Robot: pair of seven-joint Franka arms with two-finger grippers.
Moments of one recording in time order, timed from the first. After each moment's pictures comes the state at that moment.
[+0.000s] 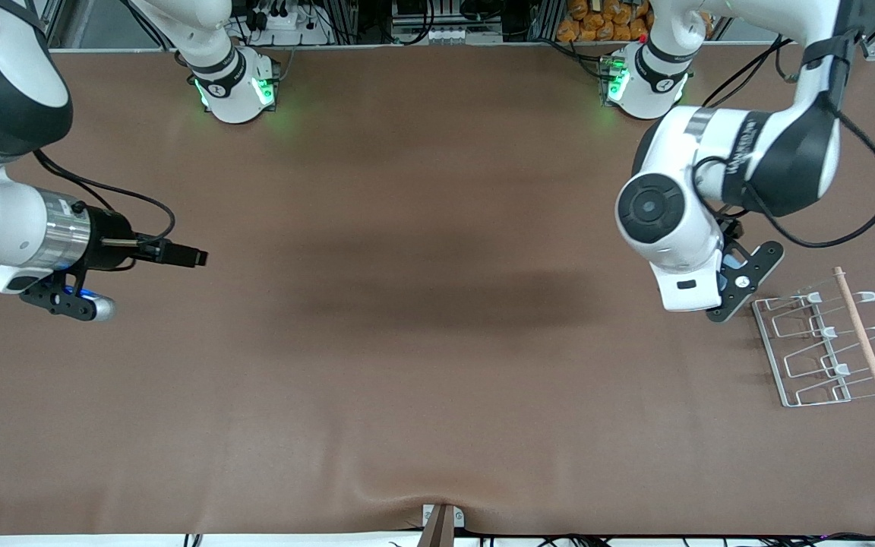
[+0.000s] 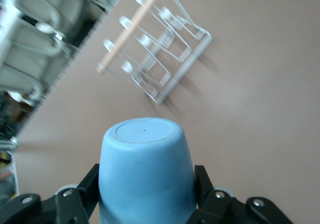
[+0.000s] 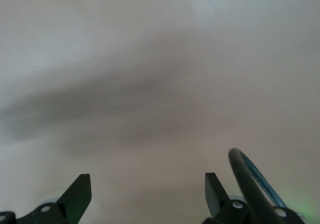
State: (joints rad) left arm -0.31 0.38 -0.14 -1.52 0.65 1.49 -1.30; right arm -0.48 0.40 0.76 -1.35 0.00 1.44 0.51
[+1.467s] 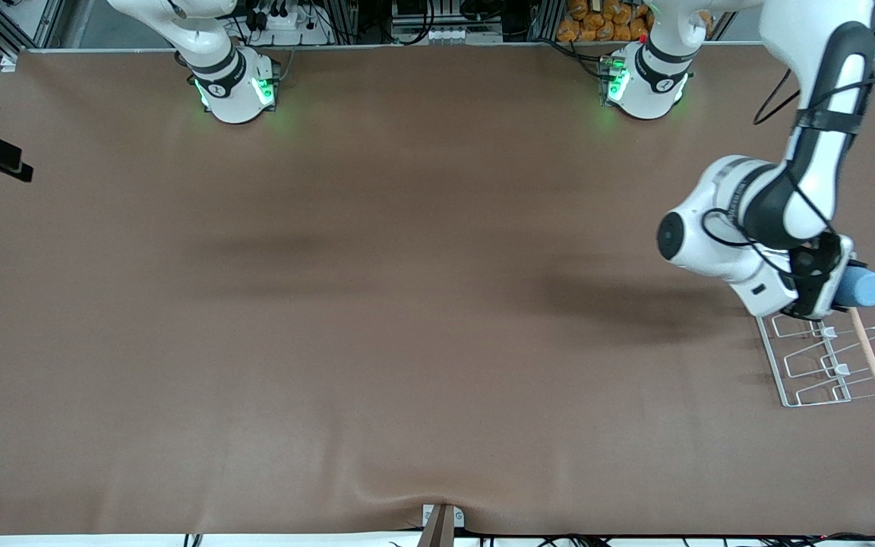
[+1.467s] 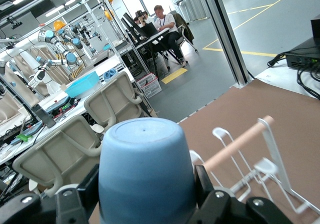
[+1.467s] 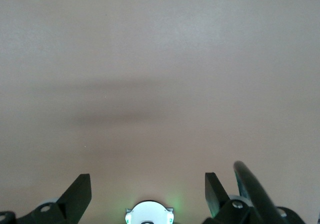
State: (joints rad) left arm -0.02 0.31 -0.15 -1.99 1.38 1.74 -1.79; right arm -0.04 0.06 -0.06 -1.35 -0.02 1.28 -0.09
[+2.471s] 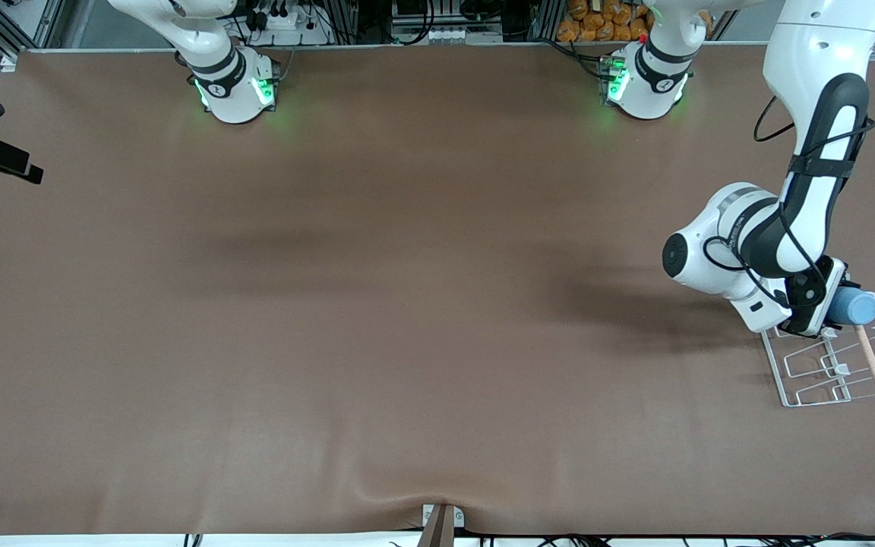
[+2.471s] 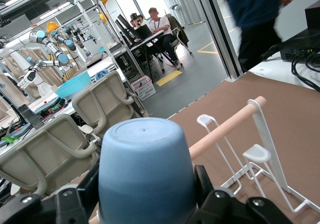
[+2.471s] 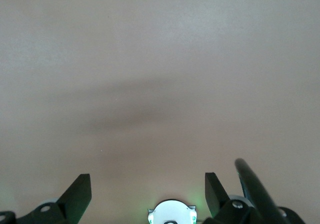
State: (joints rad) left arm 0.01 0.44 -0.15 -1.97 1.46 1.79 -1.89; right arm -0.05 0.05 -0.06 -1.41 0.05 1.31 0.03
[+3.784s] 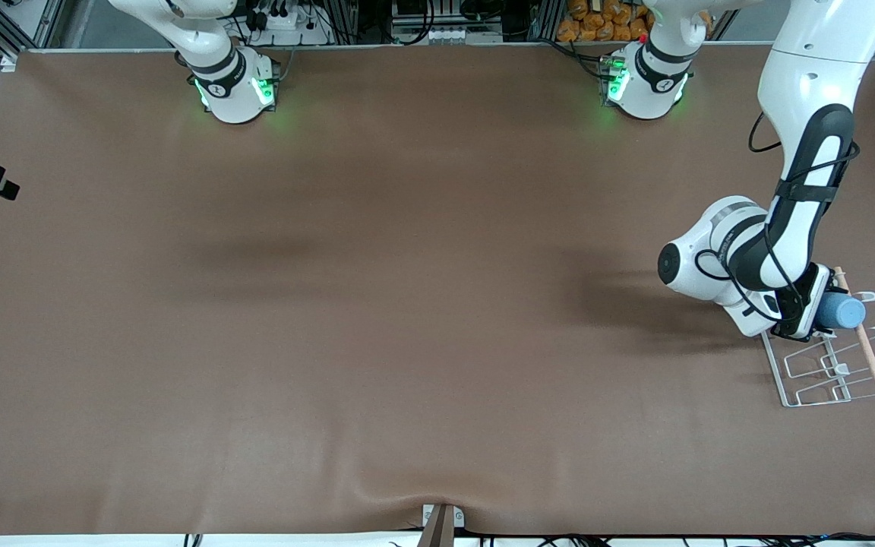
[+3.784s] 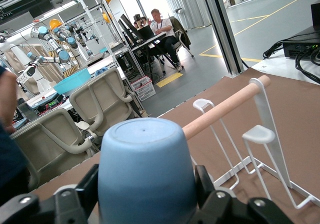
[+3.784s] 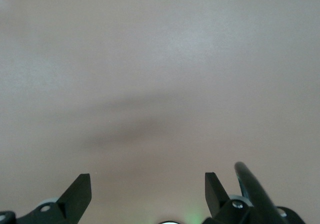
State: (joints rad) left arm 0.03 0.51 -0.15 -1.97 1.51 1.79 -2.01; right arm -0.07 0.05 -0.07 -1.41 0.03 1.40 0.03
